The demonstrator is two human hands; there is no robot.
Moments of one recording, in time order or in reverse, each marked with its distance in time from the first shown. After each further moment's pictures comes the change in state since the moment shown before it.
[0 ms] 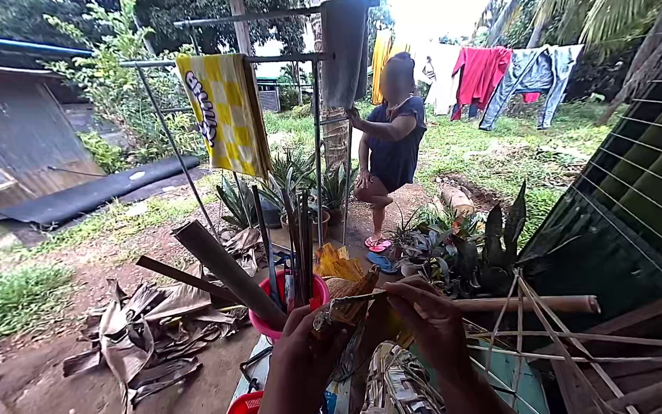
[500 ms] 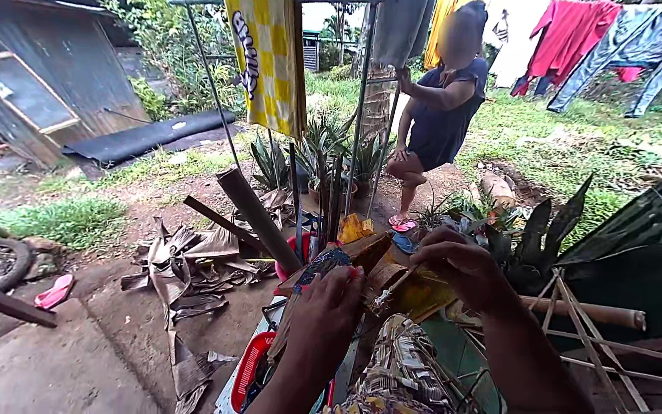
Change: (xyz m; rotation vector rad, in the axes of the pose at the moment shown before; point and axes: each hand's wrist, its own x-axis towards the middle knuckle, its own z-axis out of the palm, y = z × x) left_hand -0.012 0.015 -0.003 0.634 0.020 0.266; right_hand 0.052 0.015 -0.031 0.004 -0.507 -0.112
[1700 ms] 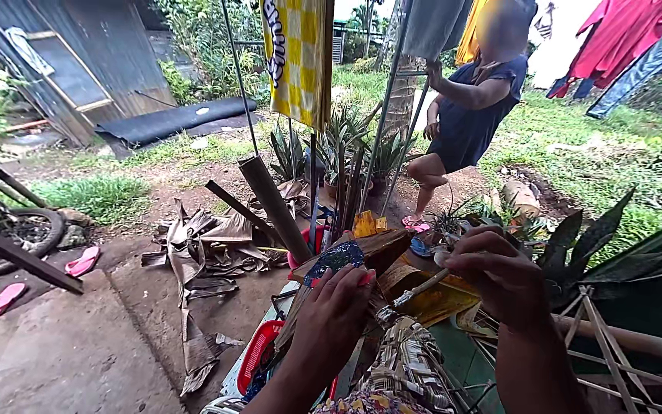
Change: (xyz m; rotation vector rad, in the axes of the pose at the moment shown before) left_hand -0.013 -0.012 -0.001 -0.053 0.092 0.035; right_hand 0.002 0.001 0.000 -0.065 0.091 -0.140
